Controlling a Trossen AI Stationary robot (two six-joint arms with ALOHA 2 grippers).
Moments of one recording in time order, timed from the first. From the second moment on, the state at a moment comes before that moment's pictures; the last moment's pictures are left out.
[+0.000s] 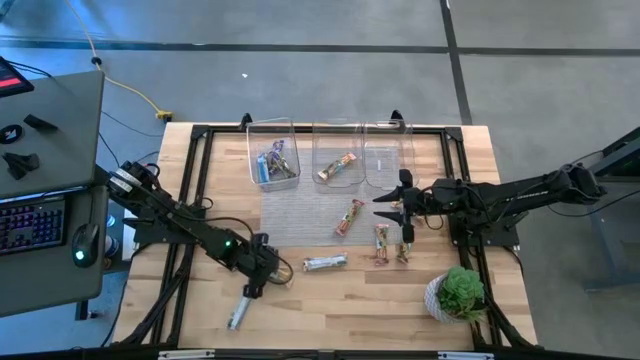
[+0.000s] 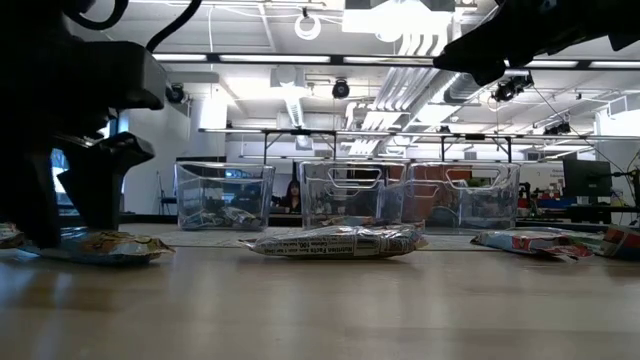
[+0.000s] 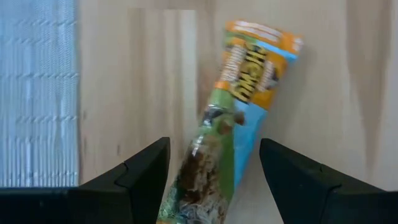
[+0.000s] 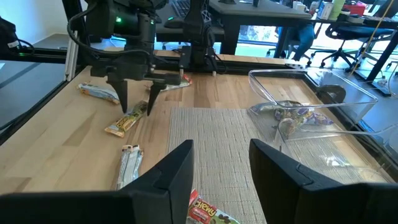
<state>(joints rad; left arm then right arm) -0.54 1.54 0.73 -0.31 -0.15 -0.47 0.07 0.84 0.45 0.16 0.10 -0.03</state>
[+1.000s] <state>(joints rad) -0.54 1.62 0.73 -0.27 -0.18 -0.40 0.07 0.84 0.45 0.15 0.10 -0.03</state>
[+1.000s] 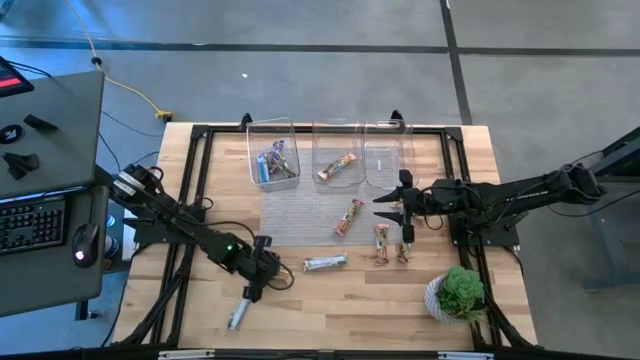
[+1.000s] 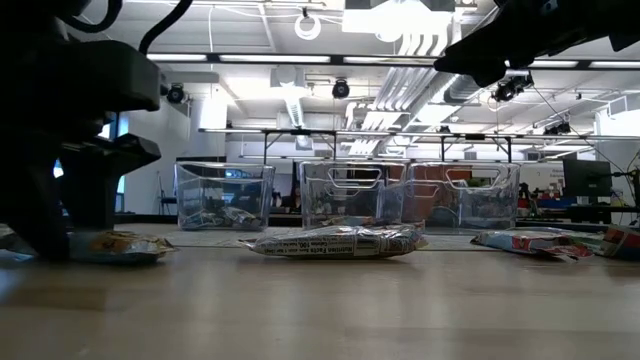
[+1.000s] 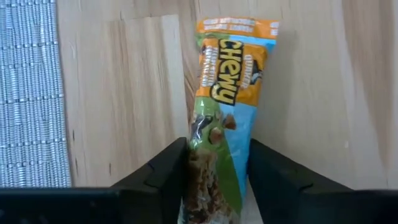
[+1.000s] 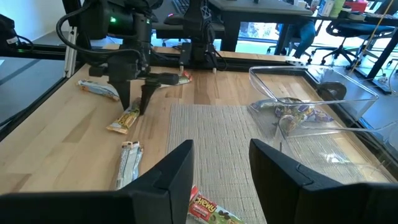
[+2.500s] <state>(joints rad) 0.42 1.96 1.37 -0.09 0.01 0.01 0.07 0.88 0.44 0.11 0.10 -0.03</state>
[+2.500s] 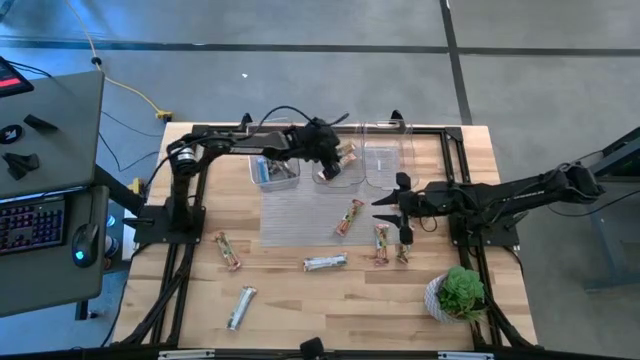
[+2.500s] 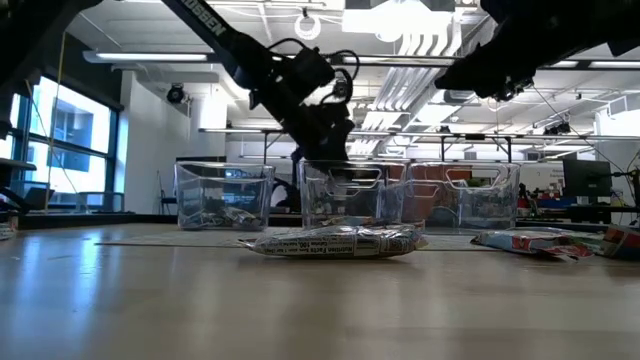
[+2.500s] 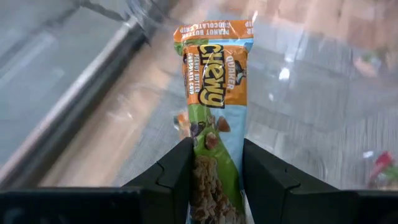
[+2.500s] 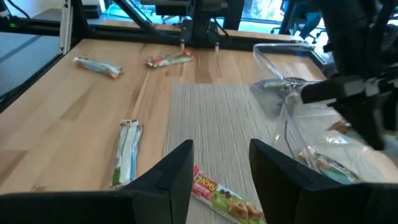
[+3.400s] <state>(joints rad) 0.41 2.02 1.36 -0.13 0.02 0.05 0.07 0.91 0.44 0.10 0.18 -0.03</state>
